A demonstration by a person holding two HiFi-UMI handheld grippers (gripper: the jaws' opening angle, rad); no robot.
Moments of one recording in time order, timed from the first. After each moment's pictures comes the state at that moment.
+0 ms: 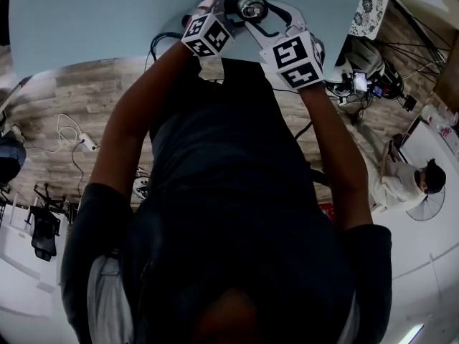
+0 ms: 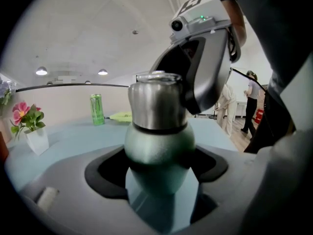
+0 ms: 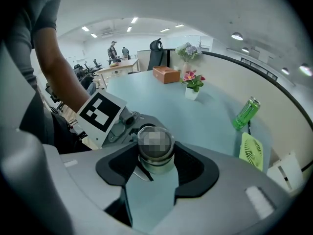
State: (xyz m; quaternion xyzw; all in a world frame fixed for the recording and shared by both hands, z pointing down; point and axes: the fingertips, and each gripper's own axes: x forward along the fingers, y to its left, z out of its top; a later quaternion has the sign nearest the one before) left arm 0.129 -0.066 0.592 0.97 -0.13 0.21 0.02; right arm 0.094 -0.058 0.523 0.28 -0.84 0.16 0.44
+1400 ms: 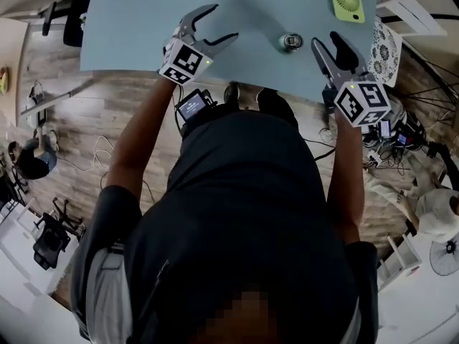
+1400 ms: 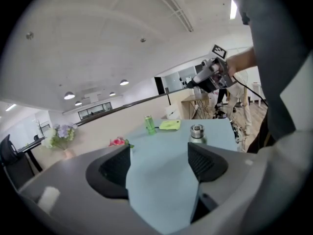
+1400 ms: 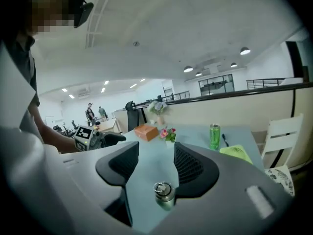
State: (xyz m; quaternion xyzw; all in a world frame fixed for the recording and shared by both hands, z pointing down) left arm -0.075 -0.093 0.428 0.93 -0.28 0.24 -0.08; right arm 0.126 -0.064 0.333 0.45 -0.87 0.19 0.10
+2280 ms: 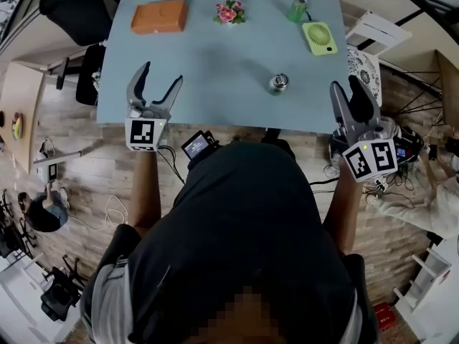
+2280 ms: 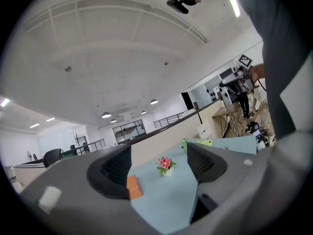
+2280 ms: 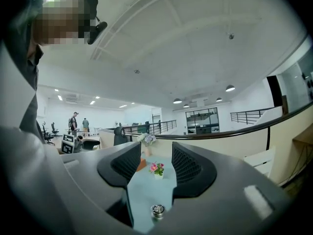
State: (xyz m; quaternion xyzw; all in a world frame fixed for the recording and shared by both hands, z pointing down) left arm -0.220 -0.066 0.269 0.87 -0.46 0.12 -0.14; right arm 0.155 0.013 0.169 0.56 -0.83 0.05 0.00
